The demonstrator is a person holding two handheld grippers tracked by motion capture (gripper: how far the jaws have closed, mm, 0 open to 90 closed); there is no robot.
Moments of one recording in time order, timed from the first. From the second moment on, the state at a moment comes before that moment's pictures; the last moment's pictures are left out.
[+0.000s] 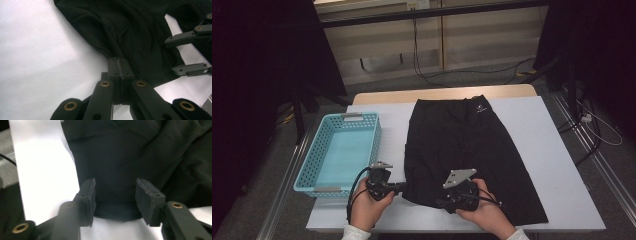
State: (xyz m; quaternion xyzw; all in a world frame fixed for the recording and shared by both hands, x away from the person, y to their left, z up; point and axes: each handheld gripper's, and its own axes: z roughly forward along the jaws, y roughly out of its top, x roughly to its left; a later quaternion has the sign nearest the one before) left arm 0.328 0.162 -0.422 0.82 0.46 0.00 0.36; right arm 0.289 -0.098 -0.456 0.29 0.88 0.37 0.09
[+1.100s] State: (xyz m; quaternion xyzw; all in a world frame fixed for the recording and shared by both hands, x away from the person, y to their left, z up) left arm 0.331 0.164 -0.421 0.81 0.46 0.00 0.36; right arm 0.278 -0.089 -0.452 0.21 0.90 0.36 0.07
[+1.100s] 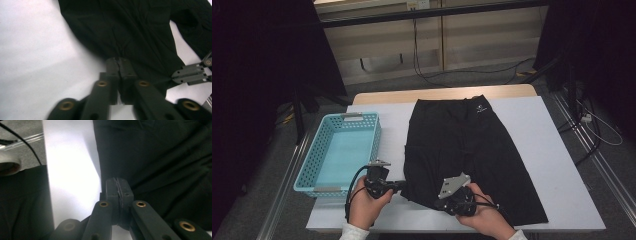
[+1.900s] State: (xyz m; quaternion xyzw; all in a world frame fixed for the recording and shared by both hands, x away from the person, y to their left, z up) left arm 0.348 0.155 -0.445 0.81 0.47 0.07 0.35; right arm 0.284 -0.100 -0.453 0.25 0.89 0.36 0.09
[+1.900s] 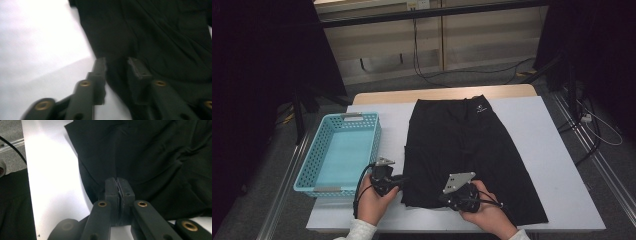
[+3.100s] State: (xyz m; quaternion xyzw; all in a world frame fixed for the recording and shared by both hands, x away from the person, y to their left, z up) left arm 0.355 0.148 -0.449 0.80 0.48 0.03 0.36; right arm 0.281 -0.081 -0.450 0.23 0.89 0.38 0.10
